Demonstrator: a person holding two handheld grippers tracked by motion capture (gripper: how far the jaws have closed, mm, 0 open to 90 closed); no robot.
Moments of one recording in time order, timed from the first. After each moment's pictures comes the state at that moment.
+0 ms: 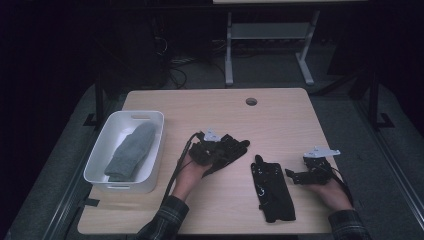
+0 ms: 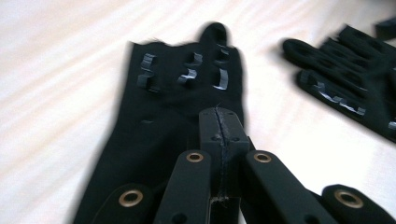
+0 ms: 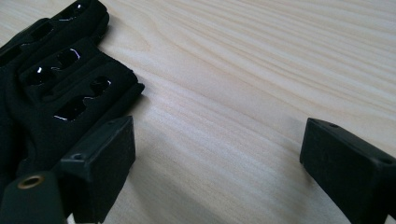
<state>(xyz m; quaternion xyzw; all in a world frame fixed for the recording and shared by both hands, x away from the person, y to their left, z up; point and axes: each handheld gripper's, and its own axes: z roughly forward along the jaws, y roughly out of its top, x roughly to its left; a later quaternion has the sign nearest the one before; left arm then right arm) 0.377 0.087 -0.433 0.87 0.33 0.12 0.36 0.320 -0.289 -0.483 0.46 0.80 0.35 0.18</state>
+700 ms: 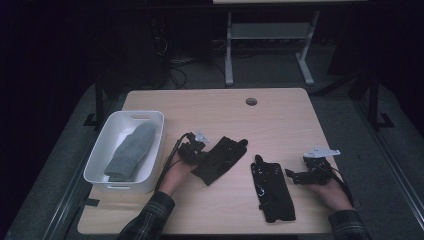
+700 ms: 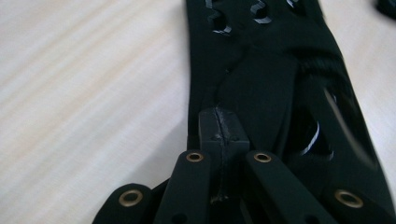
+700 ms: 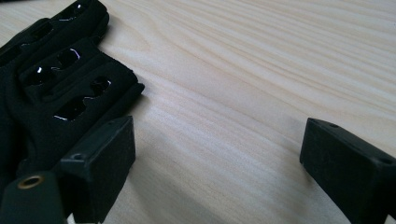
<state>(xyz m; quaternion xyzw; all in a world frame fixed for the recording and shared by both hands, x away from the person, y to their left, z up) 0.374 0.114 -0.453 0.90 0.31 0.12 0.29 0.320 -0.289 -0.483 0.46 0.80 0.34 0.18</state>
